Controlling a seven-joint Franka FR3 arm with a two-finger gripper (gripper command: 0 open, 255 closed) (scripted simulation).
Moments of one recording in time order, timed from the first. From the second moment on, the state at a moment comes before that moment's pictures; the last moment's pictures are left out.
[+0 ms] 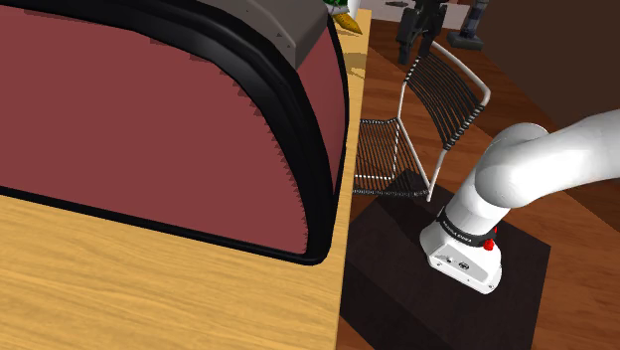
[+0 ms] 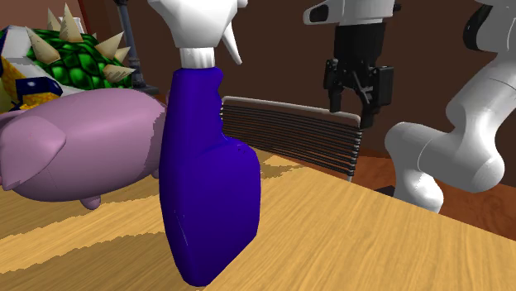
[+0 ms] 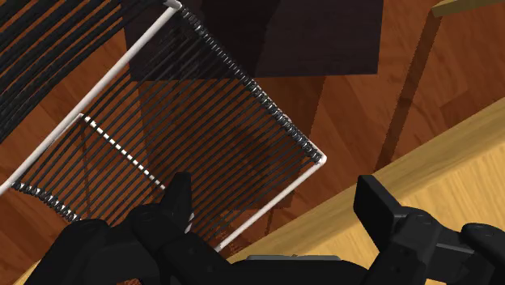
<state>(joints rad) 0.01 -0.77 -0.03 -2.27 -0.02 1.42 0.05</state>
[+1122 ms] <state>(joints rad) 0.08 -0.28 -0.21 -1.82 -0.04 1.58 -0.36</state>
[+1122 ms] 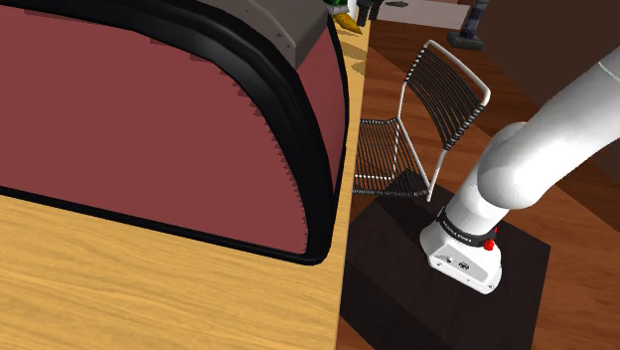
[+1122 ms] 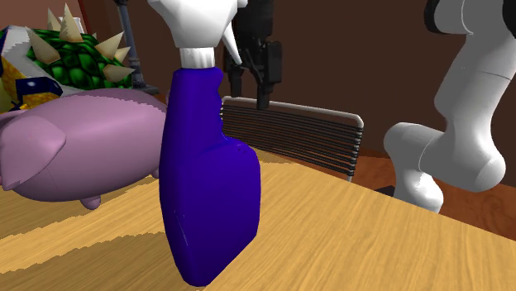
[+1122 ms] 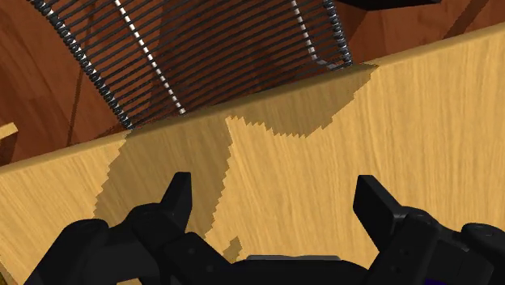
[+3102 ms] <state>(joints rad) 0.07 0.11 -0.27 -1.41 0.09 1.63 -0.66</state>
